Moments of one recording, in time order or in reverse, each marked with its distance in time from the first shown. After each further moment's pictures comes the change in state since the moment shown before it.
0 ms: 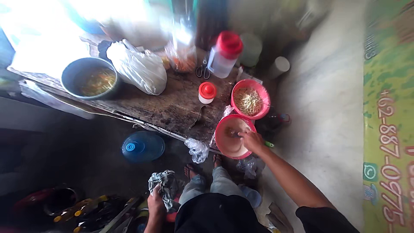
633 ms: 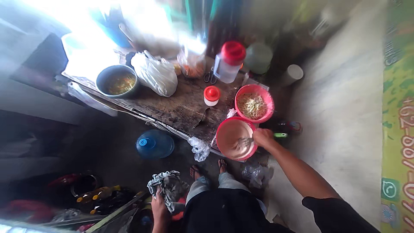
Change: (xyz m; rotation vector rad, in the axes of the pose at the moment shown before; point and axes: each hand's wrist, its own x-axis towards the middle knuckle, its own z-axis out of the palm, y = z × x) left_hand -0.070 -0.013 0.011 -0.107 0.128 0.123; right_hand 0.003 0.033 -0.033 -0.134 -0.012 0.025
